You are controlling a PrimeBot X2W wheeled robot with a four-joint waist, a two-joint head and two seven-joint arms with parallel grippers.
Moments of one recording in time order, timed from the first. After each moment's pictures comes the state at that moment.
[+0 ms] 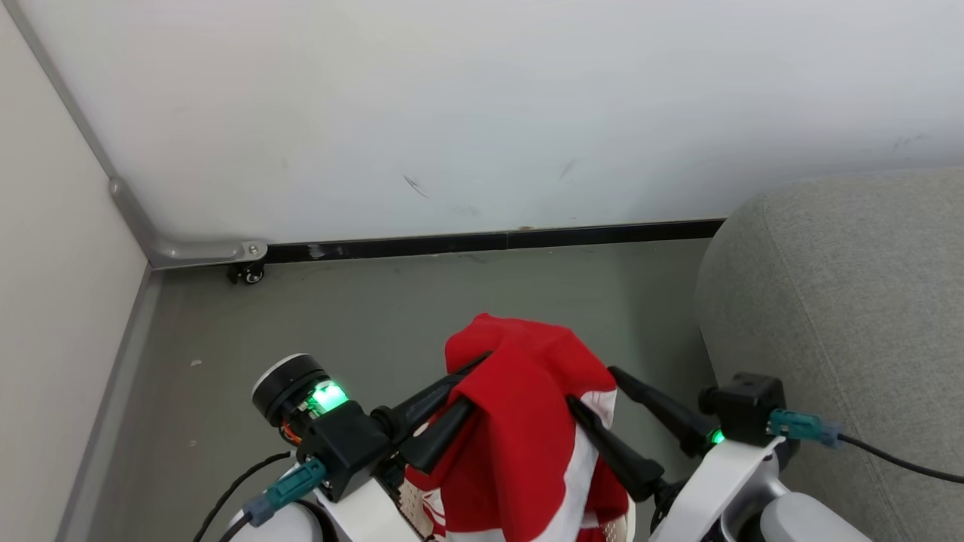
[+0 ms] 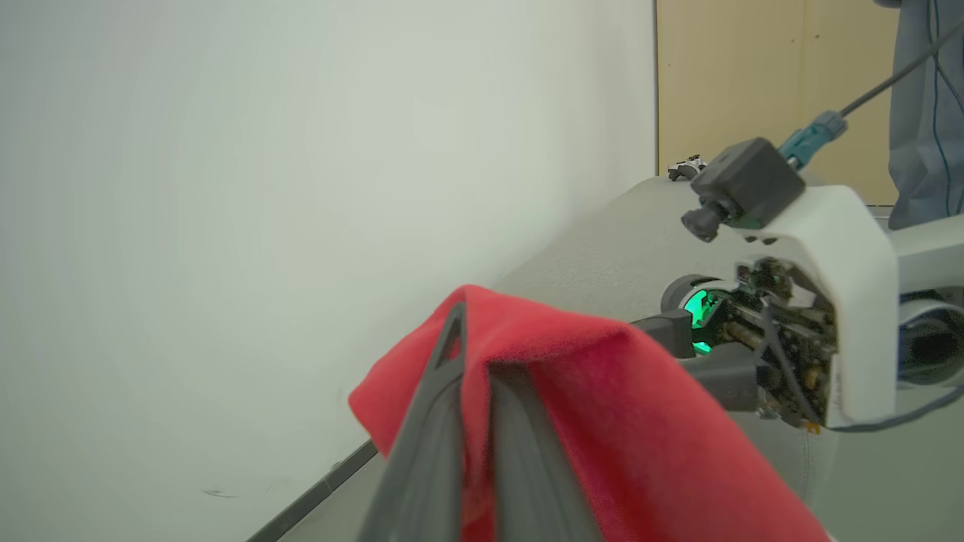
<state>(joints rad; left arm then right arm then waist) -0.34 0.38 -0.69 0.02 -0.37 -0.12 -0.20 -0.23 -0.33 0.60 0.21 0.64 0.12 0.01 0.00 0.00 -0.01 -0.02</state>
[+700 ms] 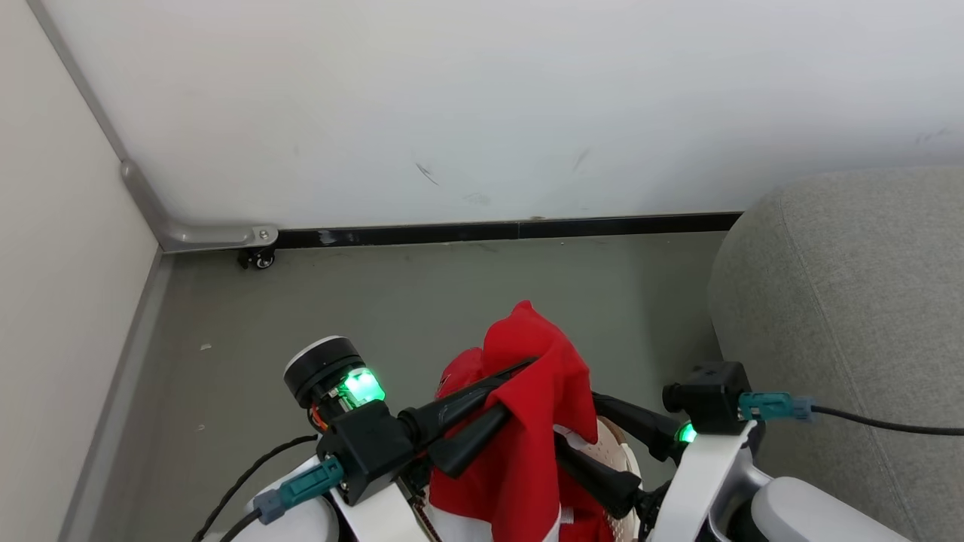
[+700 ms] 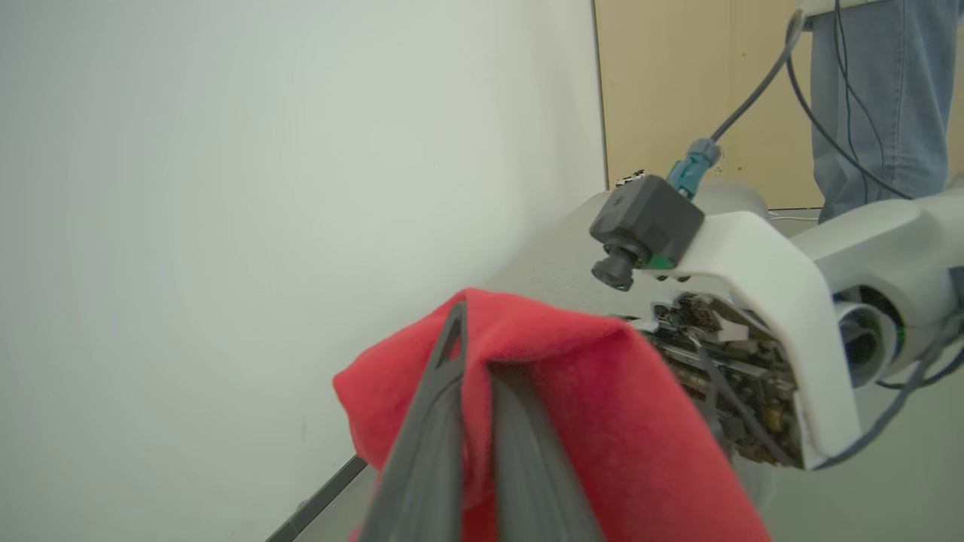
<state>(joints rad) -0.44 0.43 -0.82 -0.04 -0.44 -0.12 -0.22 -0.34 -0.45 0.82 0.09 0.84 0.12 0.09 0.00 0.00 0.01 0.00</state>
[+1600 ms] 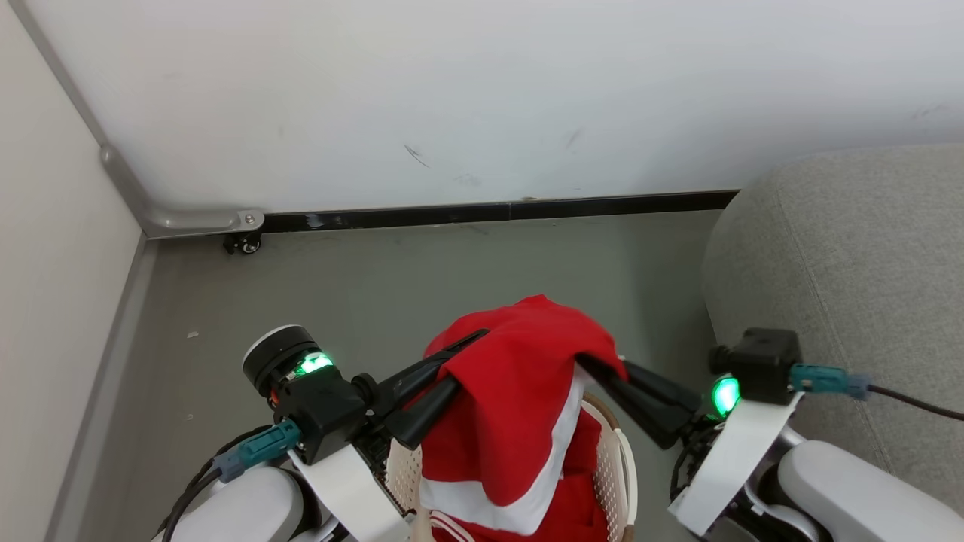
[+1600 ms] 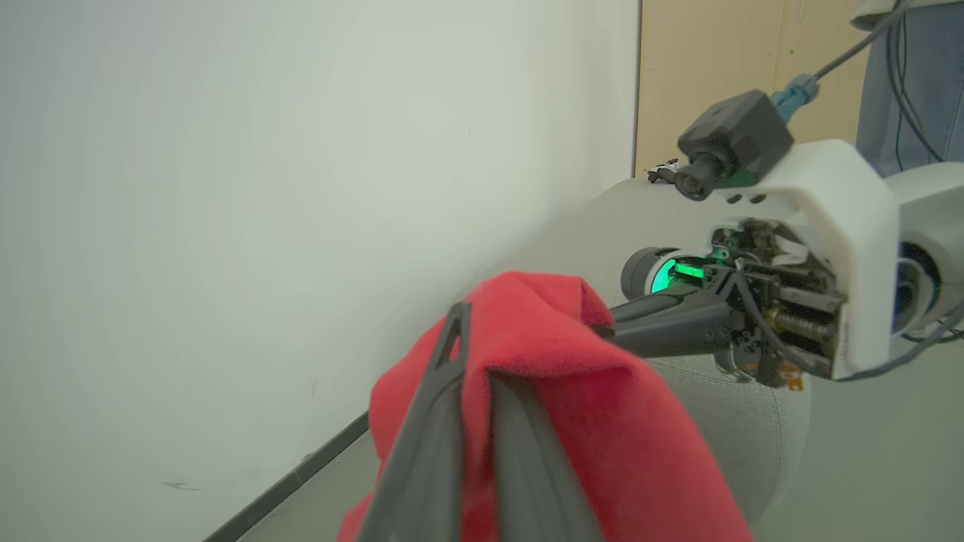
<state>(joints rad) -0.46 0.47 -0.79 0.04 -0.53 -0.12 -0.24 -0.45 -0.52 0.89 0.11 0.86 0.12 -0.07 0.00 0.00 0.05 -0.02</state>
